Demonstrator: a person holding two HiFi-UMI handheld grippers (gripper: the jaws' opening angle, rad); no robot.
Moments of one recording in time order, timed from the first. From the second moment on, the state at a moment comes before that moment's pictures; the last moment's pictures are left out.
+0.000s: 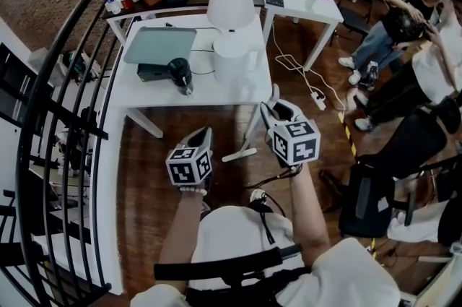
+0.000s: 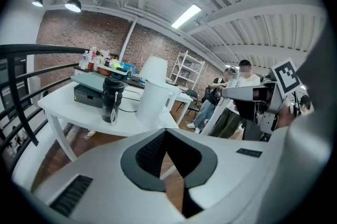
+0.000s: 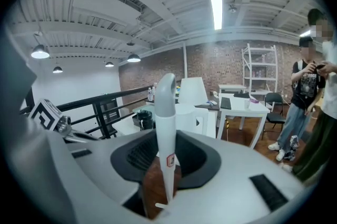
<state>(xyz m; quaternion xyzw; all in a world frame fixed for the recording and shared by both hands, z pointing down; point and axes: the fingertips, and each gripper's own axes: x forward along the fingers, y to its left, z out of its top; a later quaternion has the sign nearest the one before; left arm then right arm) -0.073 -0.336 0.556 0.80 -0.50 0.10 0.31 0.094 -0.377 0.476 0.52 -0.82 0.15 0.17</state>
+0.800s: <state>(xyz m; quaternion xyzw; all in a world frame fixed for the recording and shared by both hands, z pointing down) -0.086 -0.323 0.585 0.78 -0.51 0.13 0.33 0.081 -0.415 0.648 0.48 -0.80 0.23 0.28</state>
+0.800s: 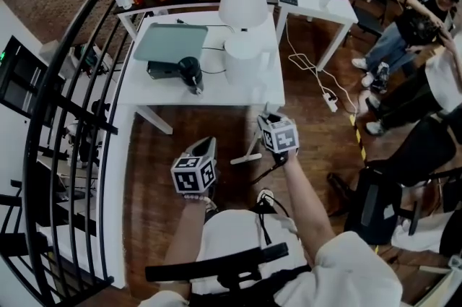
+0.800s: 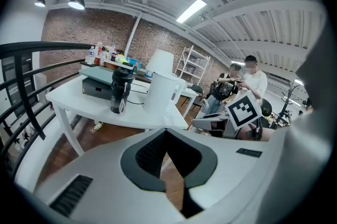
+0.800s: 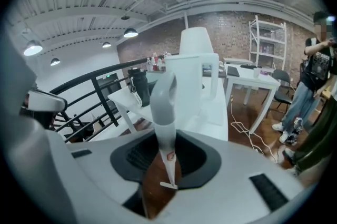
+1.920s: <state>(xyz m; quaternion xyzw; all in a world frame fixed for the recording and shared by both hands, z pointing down) -0.115 -0.320 0.603 0.75 -0.55 0.13 0.36 0.064 -0.531 0.700 0.48 -0.78 0.25 0.31</state>
